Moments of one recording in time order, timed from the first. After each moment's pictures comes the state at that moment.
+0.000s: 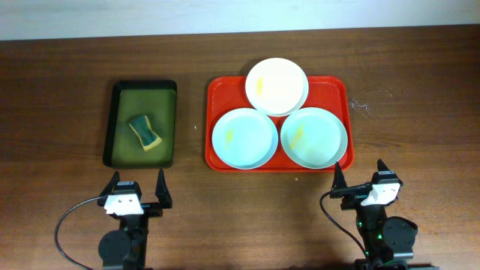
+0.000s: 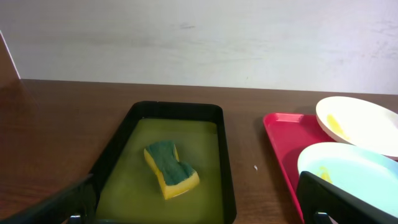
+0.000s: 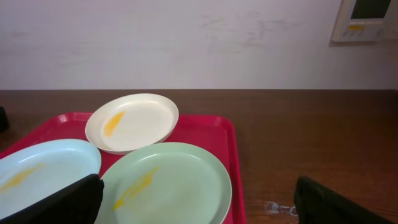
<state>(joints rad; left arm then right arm) 0.01 0.01 0.01 -0.08 -0.01 -0.05 -0.01 0.01 0.01 -0.07 -0.05 0.03</state>
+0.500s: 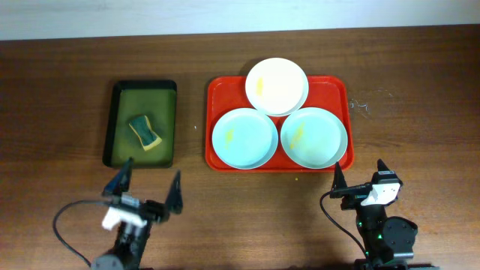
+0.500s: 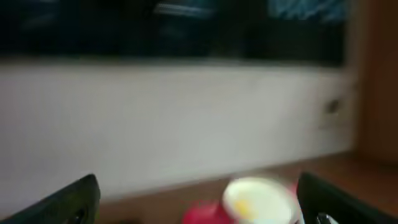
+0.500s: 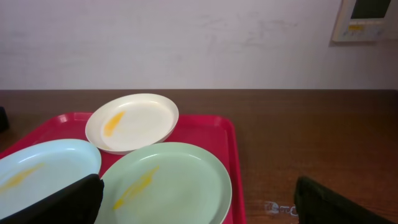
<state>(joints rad) 0.01 0.02 0.01 0.37 0.36 -0.11 -0.01 0.01 0.01 -0.07 -0.05 0.03</state>
